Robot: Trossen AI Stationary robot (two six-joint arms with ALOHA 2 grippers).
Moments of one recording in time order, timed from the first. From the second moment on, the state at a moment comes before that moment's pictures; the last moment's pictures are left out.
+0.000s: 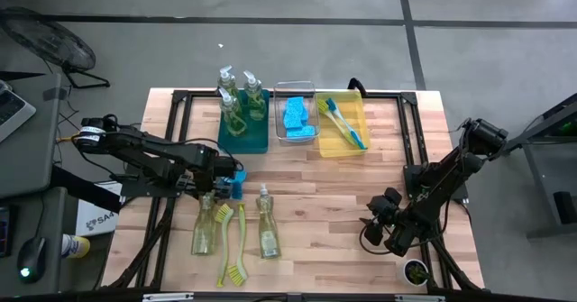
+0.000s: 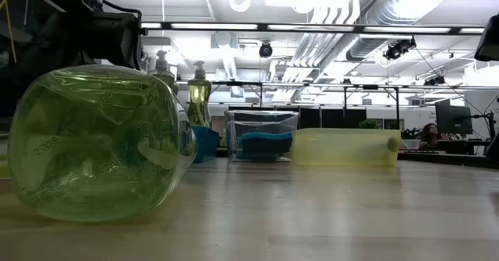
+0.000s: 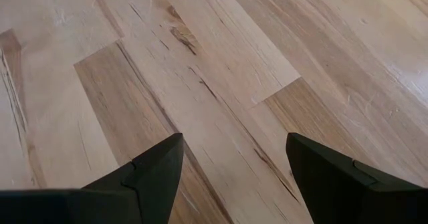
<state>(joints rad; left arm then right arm) -0.03 1.31 0.60 -0.86 0.37 -1.44 0.92 1.43 0.57 -0.53 0.66 1.46</state>
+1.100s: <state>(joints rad) -0.03 1.26 0.74 -0.98 0.27 -1.34 0.92 1.43 0.57 -0.51 0.65 1.46</state>
